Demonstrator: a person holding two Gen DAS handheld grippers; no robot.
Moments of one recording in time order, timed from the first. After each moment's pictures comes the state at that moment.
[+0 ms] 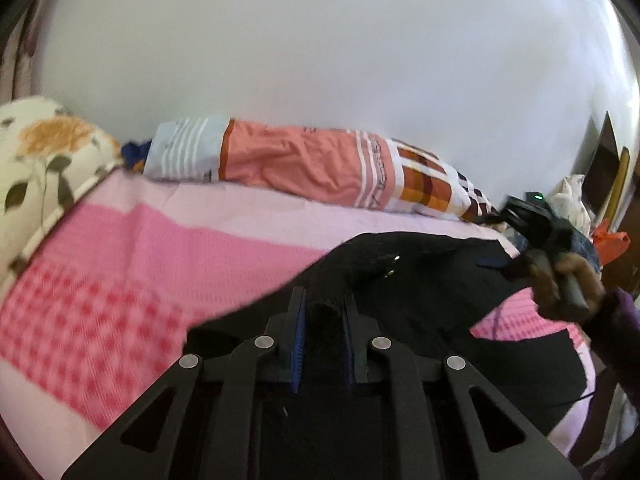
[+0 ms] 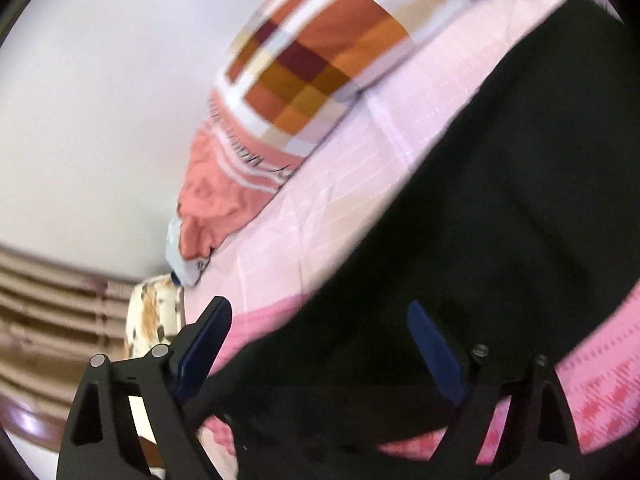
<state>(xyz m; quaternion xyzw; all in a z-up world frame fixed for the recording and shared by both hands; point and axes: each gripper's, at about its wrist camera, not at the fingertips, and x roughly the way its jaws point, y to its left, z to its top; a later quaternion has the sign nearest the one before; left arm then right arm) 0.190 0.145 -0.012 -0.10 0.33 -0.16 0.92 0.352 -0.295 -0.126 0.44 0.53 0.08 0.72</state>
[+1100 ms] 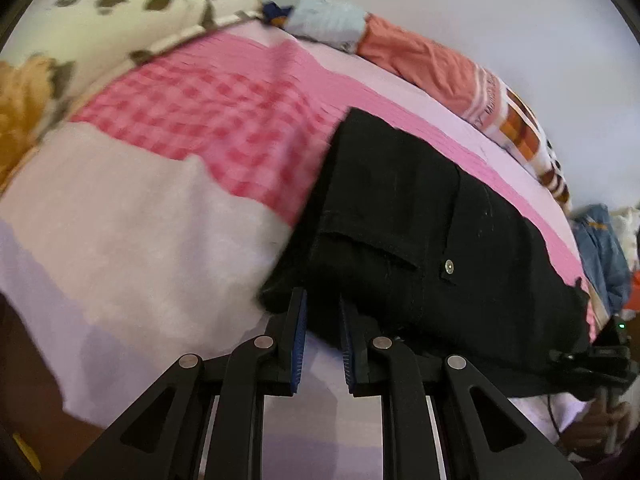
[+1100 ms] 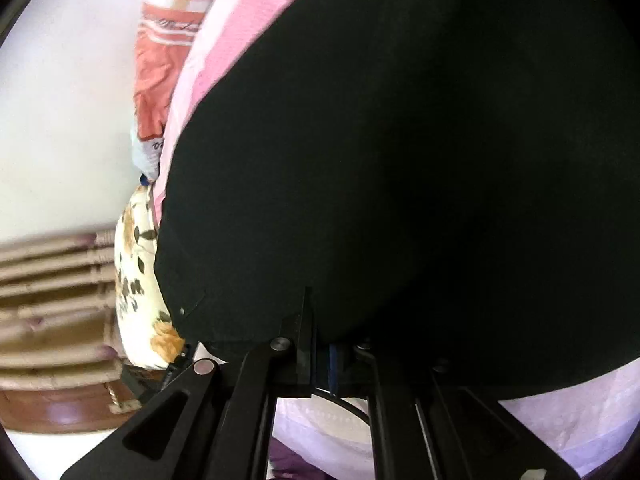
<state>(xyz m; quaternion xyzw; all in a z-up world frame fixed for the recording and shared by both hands) 0.078 0.216 -0.077 -0.17 0.48 0.00 0.86 0.074 -0.252 -0.168 0.48 0.60 0.10 0.63</state>
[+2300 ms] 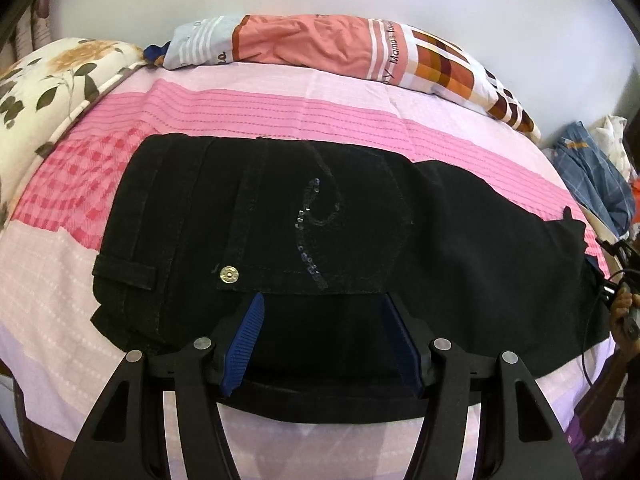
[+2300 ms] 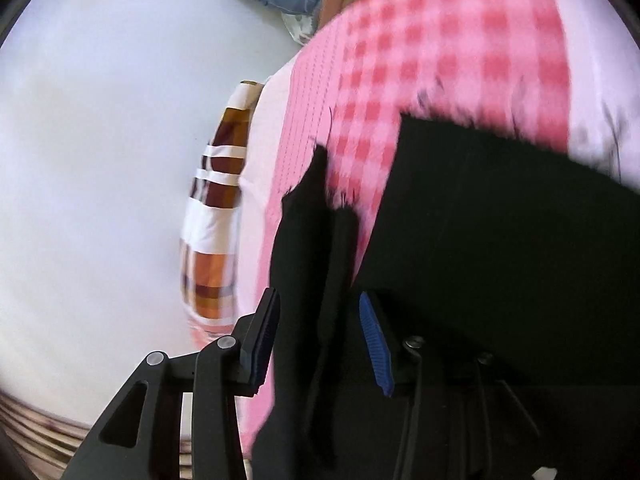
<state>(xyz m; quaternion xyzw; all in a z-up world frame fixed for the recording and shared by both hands) 0.106 0.070 -0.075 -0.05 0.47 -0.09 0.88 0.044 -0.545 -0.187 0.64 0.30 -0.11 0.70</state>
